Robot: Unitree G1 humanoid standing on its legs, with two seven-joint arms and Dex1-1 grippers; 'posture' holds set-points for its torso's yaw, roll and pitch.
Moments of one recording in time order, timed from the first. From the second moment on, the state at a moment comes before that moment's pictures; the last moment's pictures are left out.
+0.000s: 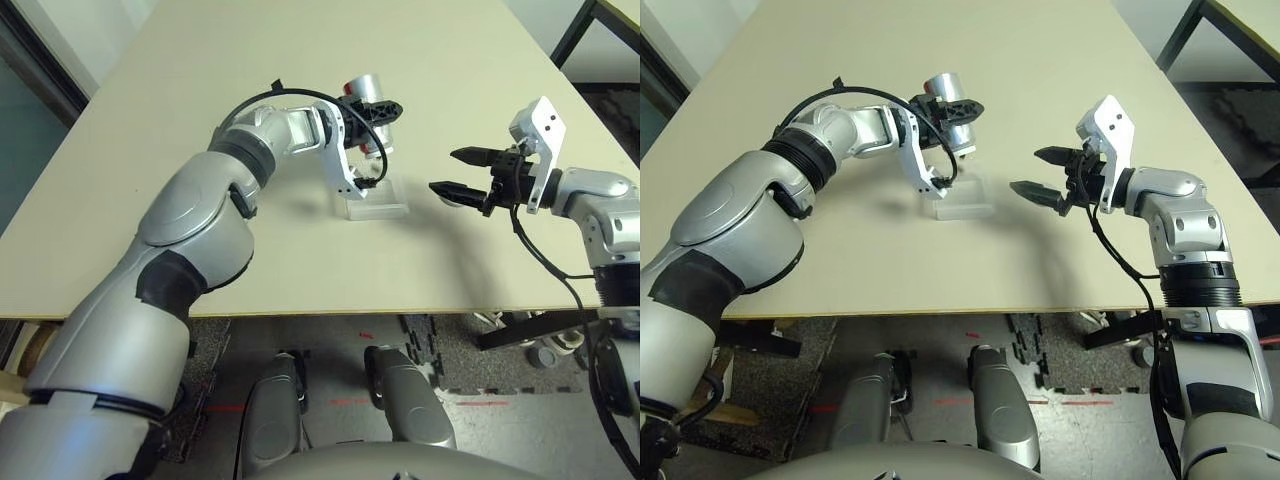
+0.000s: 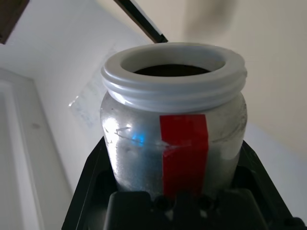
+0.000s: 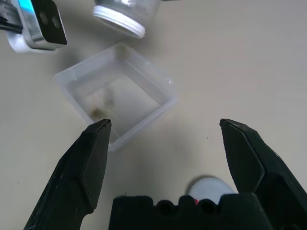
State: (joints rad) left arm -1.53 0.25 -1.12 1.31 1.31 -0.50 0.49; right arm -0.62 -0.66 -0.05 0.28 0.29 0.37 1.06
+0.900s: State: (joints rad) left arm -1.33 0.25 -0.22 1.31 0.36 -0.38 -0.49; right arm -0.61 -0.65 -0.05 0.28 0.29 0.37 1.08
